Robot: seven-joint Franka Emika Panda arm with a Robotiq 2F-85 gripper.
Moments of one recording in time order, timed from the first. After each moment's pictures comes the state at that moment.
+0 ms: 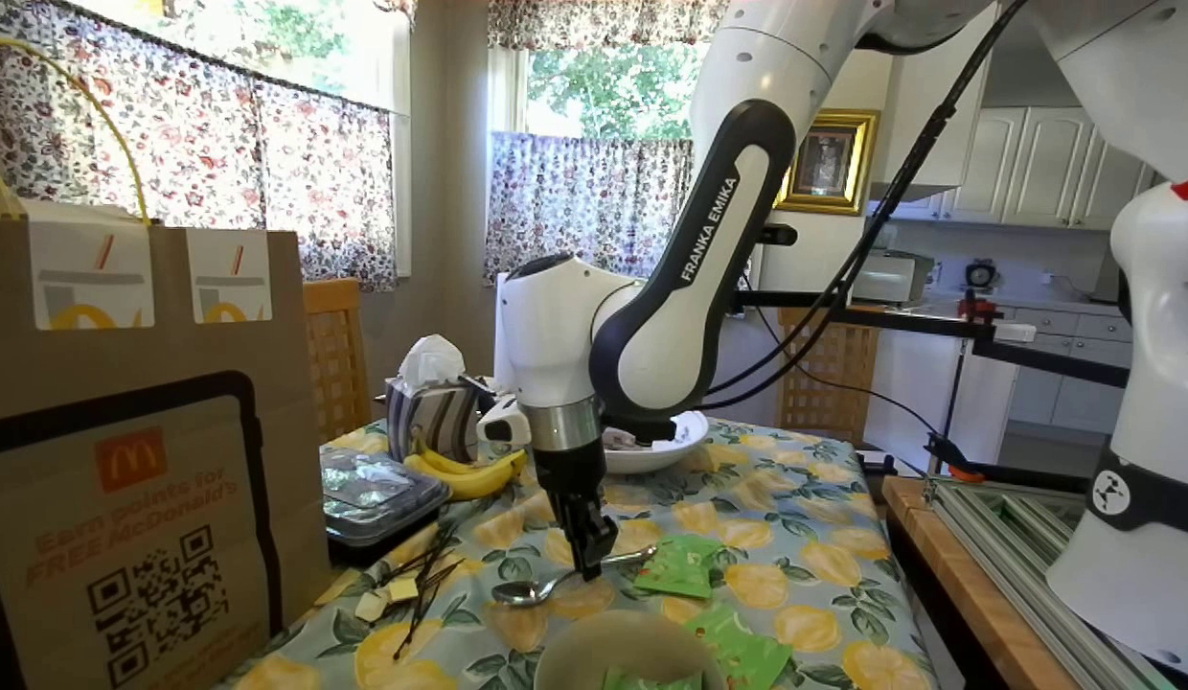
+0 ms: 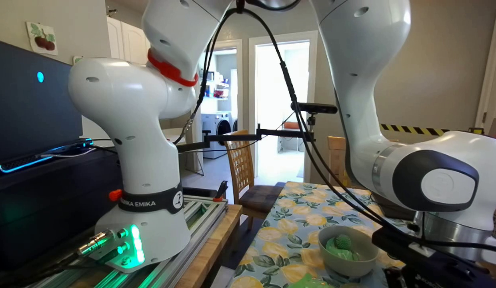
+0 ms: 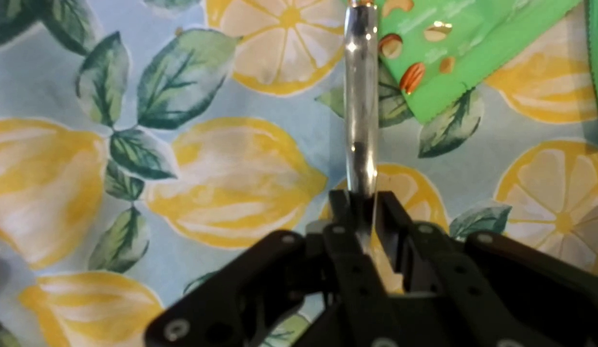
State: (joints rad) arm -0.11 0.66 0.04 -2.11 -0.34 2.59 -0.48
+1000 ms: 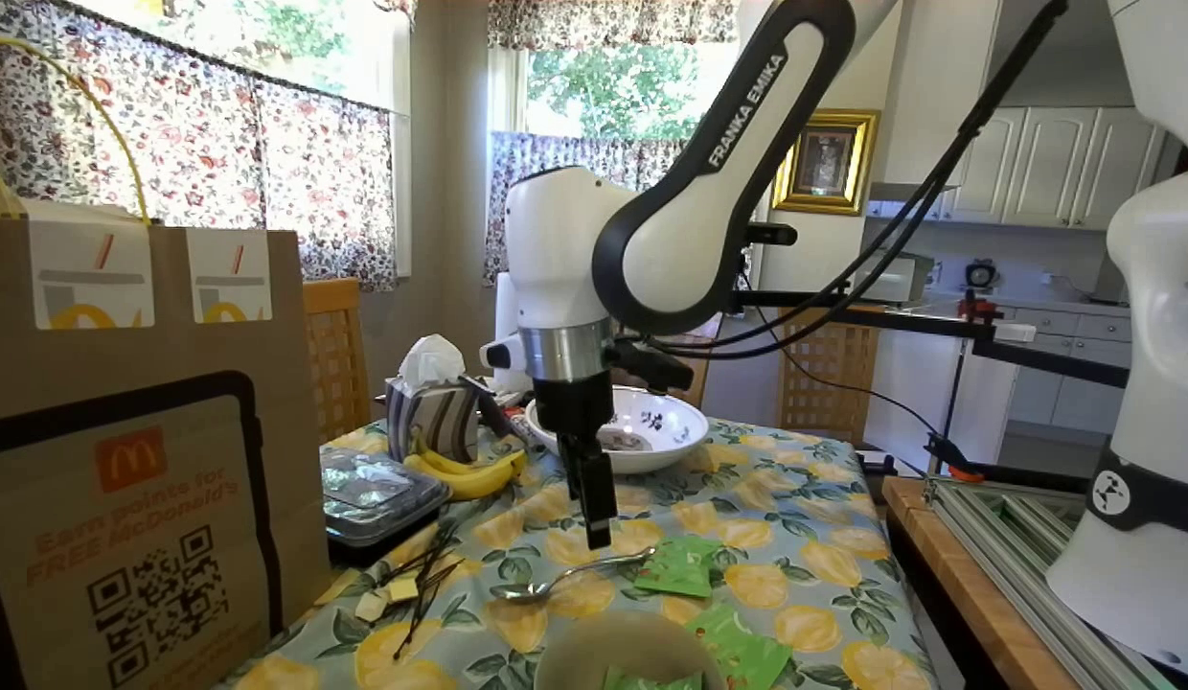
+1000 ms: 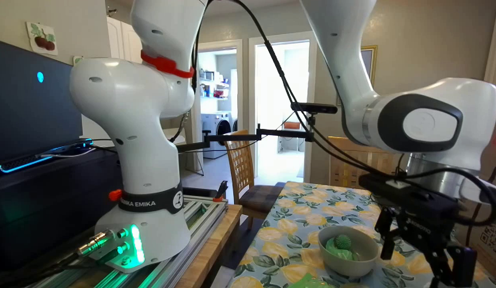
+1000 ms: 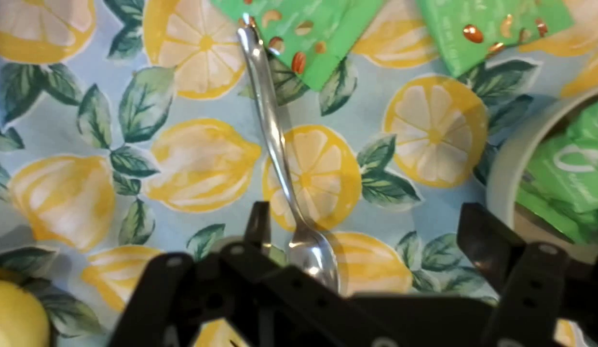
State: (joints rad) arm -0.07 0.44 0.07 -2.21 -0.19 2.50 -0.30
